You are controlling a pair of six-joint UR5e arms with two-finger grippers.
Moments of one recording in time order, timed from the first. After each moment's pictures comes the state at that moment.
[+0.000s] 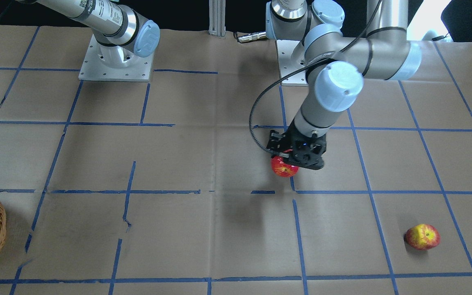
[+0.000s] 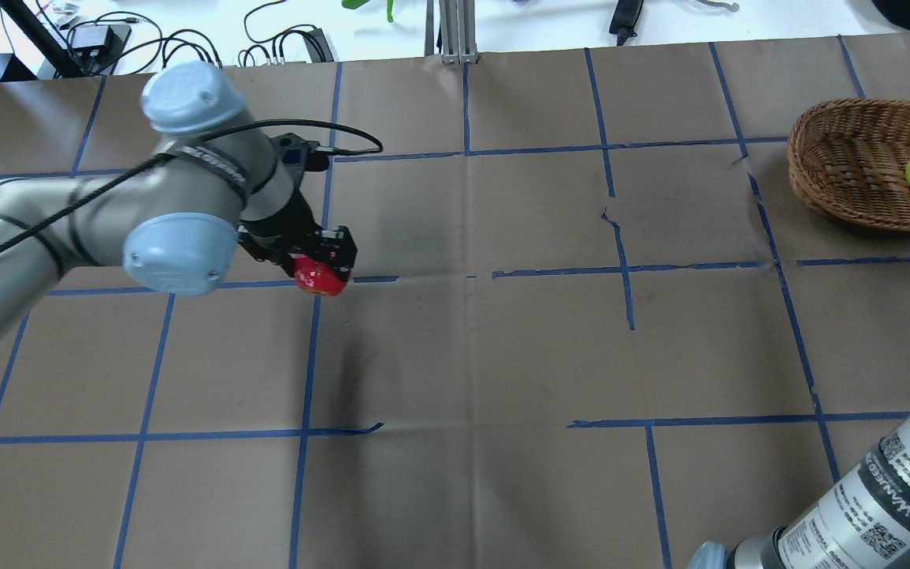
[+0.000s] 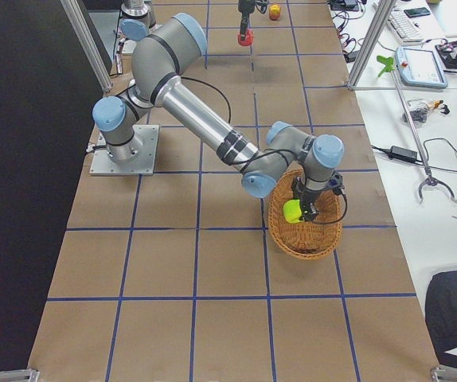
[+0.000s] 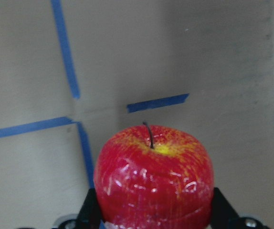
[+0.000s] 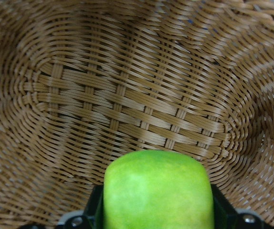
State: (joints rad) left arm -1.69 -1.82 -1.83 -1.10 1.49 0.05; right arm 0.94 -0.90 1.26 -1.95 -1.64 -0.86
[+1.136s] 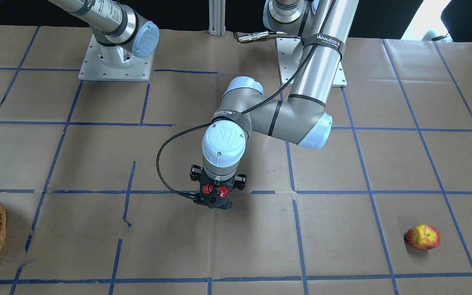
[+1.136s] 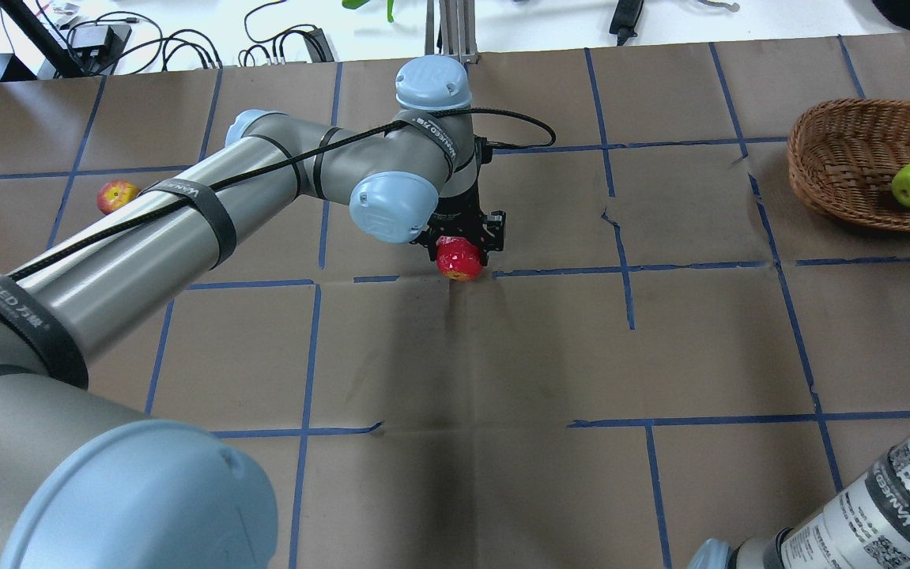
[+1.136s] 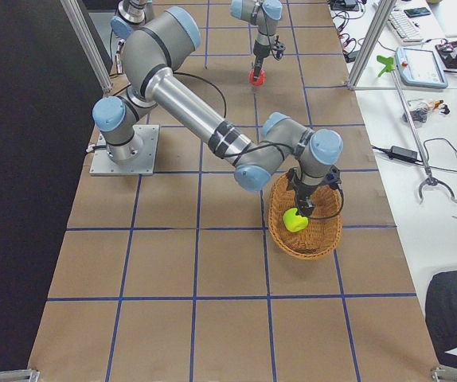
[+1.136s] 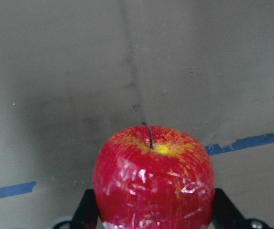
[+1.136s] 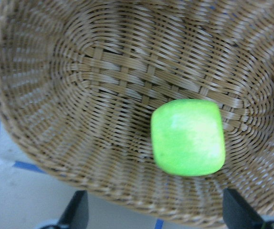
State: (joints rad) left arm -1.92 -2.16 -1.50 -1.18 1.49 -0.16; right arm 0.94 -1.02 1.26 -1.74 -1.58 -0.86
